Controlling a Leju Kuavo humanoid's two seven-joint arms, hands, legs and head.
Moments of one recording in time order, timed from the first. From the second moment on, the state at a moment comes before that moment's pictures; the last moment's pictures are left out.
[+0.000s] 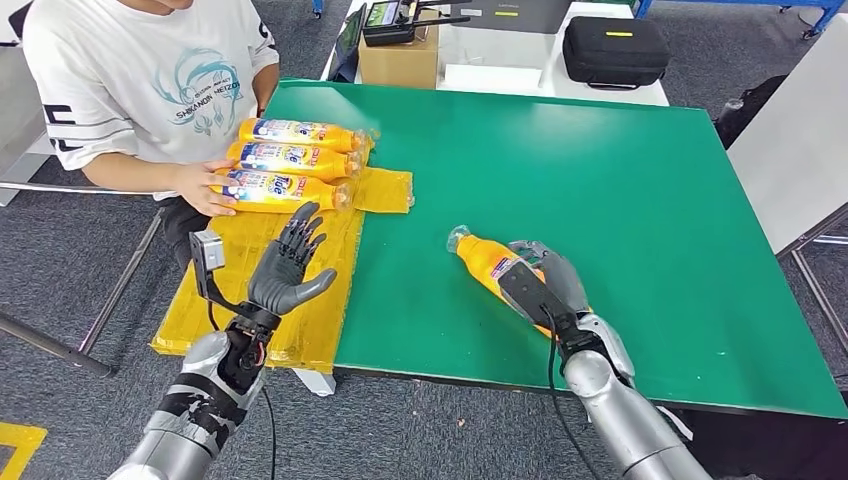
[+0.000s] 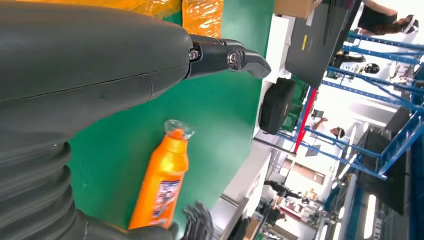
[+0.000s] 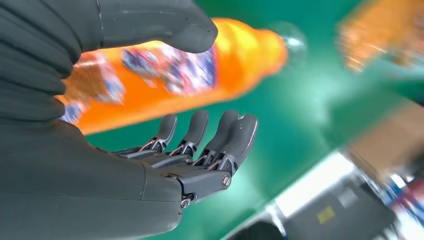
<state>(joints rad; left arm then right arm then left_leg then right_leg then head) -0.34 -0.03 -0.18 -1.02 0.42 -0.32 -0.29 -0.39 -0.13 0.53 -1.10 0.44 -0.22 -0.07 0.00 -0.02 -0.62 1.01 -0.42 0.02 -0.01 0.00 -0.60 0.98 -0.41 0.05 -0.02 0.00</state>
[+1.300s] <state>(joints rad) -0.37 -0.06 -0.23 -1.02 0.42 -0.24 -0.26 -0.32 0.00 0.41 -1.19 0.58 -0.34 0.00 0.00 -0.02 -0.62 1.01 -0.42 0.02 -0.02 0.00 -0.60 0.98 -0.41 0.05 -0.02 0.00</state>
